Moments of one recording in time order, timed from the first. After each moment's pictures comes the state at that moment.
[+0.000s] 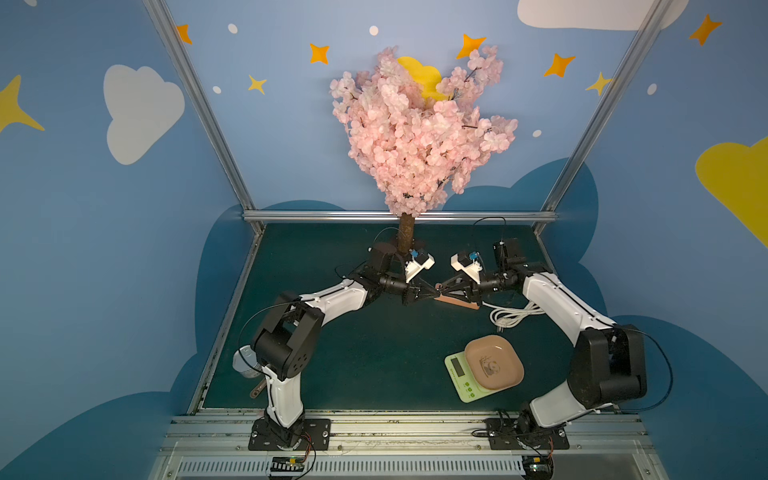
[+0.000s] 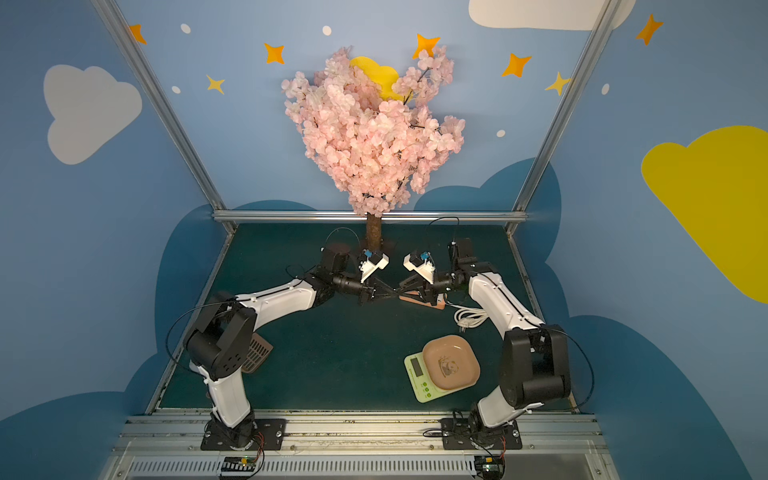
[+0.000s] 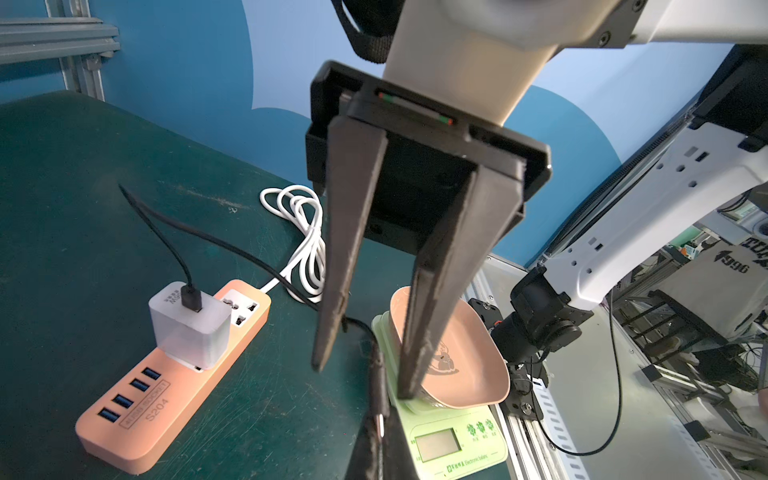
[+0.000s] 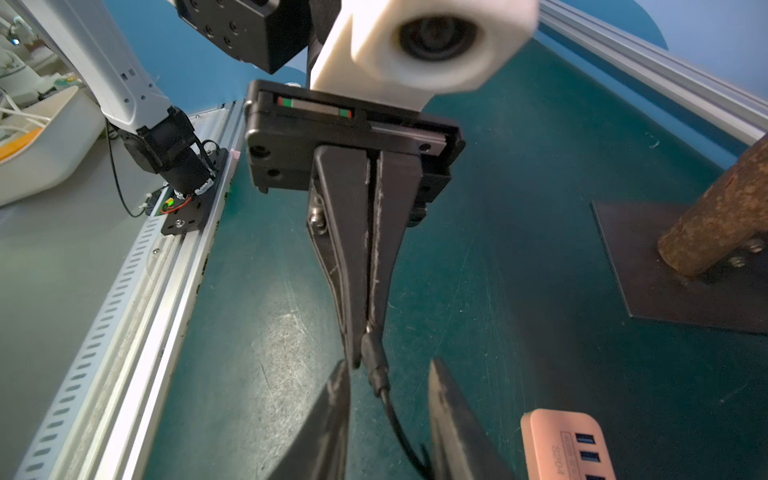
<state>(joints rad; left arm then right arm) -0.57 1.87 1.23 0.18 1.05 -0.02 0.22 1.56 1.17 -0.65 -1.09 -0.85</state>
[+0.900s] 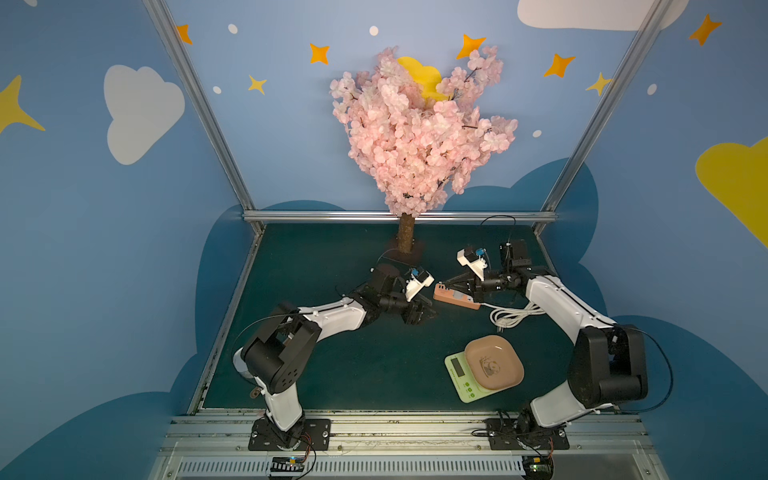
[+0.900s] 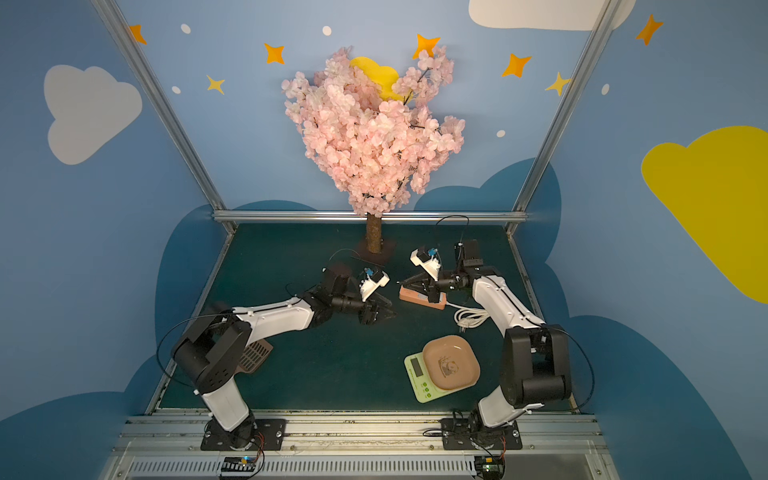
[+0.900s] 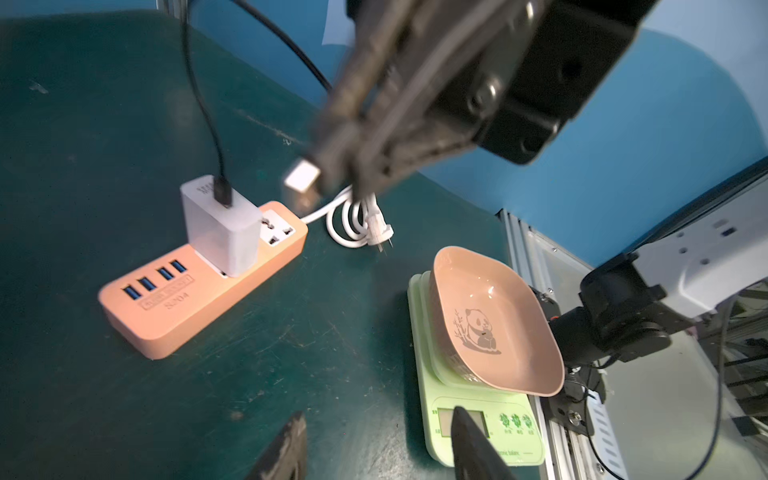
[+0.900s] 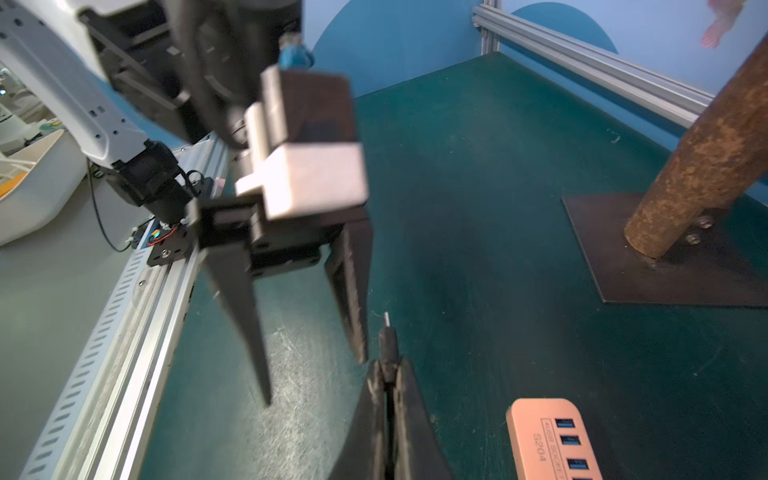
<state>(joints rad) -0.71 1.77 1.00 0.26 0.71 -0.10 0.18 1.56 1.11 -0.46 -1.11 -0.67</state>
